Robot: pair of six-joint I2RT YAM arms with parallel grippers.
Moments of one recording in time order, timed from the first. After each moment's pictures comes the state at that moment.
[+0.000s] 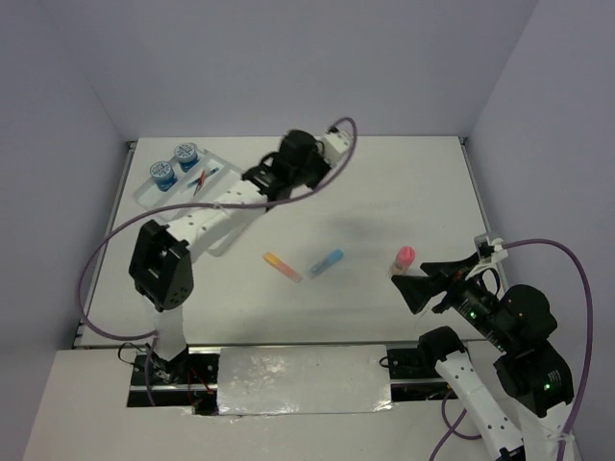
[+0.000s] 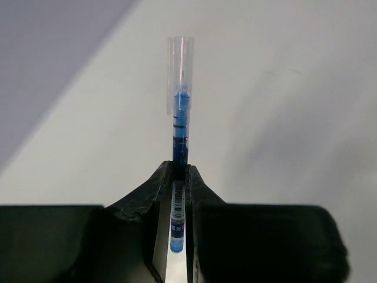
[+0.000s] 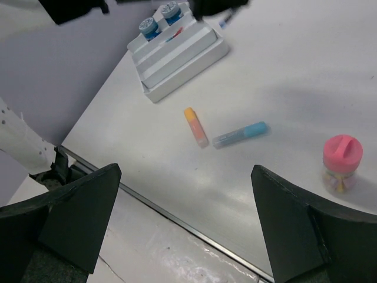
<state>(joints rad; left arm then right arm) -0.73 1.91 1.69 -0.24 0.01 0.22 0.34 0.24 0.96 -0.85 -0.25 0.43</state>
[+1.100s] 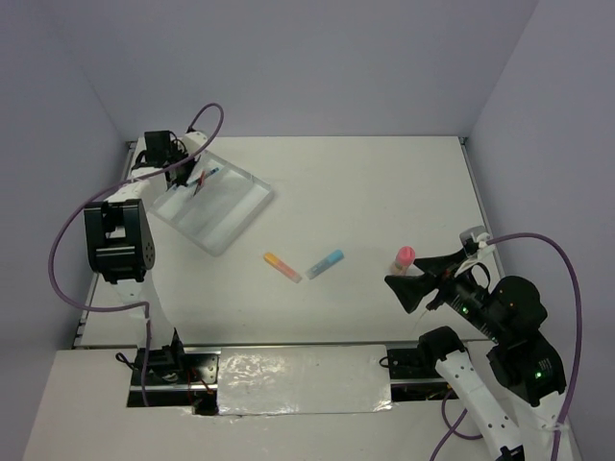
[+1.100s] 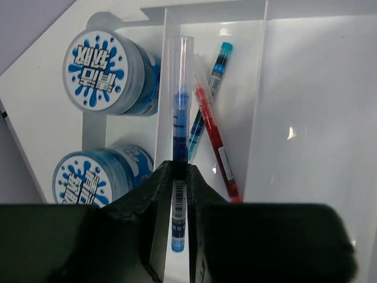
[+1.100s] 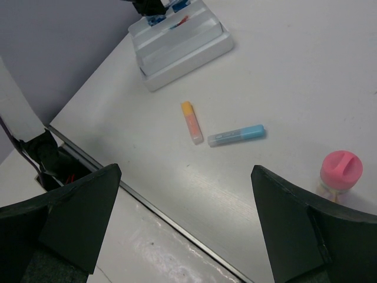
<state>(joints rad) 0.12 1.97 1.47 -0.19 0.22 0.63 0.34 0.26 0.92 -0.79 -0.32 0.33</state>
